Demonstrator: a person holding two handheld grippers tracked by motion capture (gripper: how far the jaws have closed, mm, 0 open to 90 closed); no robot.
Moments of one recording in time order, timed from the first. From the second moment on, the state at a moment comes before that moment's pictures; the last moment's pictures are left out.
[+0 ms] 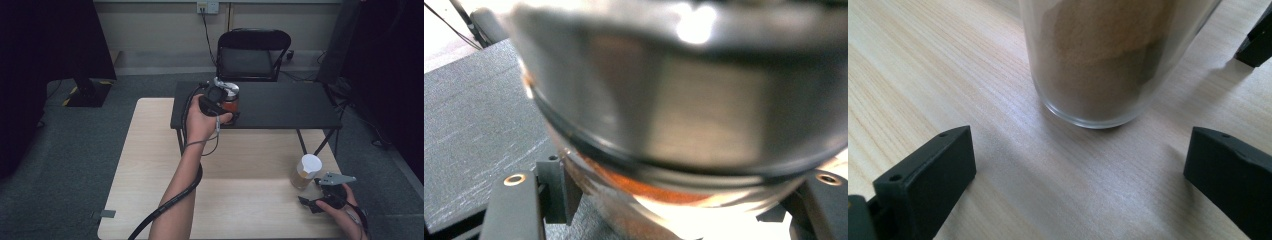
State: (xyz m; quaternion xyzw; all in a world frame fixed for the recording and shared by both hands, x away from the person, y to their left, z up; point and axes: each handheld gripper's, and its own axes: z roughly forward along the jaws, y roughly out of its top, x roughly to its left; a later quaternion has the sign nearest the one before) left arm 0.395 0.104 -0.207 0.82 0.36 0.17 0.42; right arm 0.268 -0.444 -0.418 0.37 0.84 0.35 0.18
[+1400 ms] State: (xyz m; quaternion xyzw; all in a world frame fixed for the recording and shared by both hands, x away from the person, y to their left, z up) left arm 0.364 0.119 -0.208 0.81 0.37 0.18 0.43; right arm 0.268 -0.444 -0.418 0.37 0.84 0.35 0.17
